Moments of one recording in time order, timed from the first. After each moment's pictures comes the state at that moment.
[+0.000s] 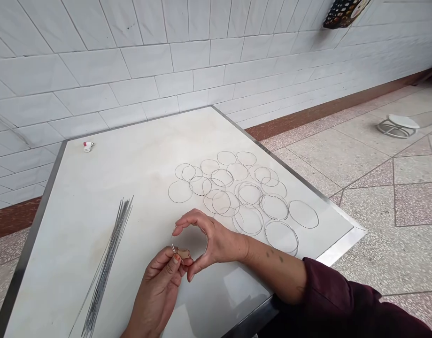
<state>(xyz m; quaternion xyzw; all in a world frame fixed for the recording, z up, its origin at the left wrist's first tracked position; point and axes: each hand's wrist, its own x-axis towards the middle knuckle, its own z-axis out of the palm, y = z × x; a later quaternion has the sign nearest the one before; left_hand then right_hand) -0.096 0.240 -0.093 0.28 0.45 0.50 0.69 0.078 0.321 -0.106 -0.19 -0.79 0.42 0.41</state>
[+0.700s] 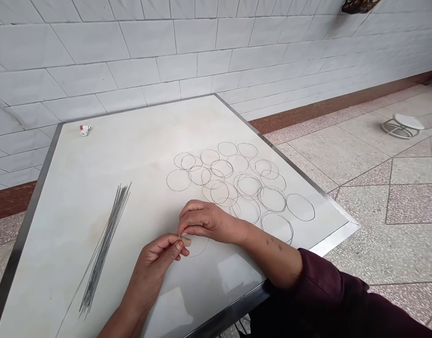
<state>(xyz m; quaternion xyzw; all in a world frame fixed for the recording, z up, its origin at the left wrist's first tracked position) -0.109 0.244 -0.097 0.46 0.53 0.37 0.61 0.087 0.324 -0.102 -0.19 -0.82 0.40 0.36</state>
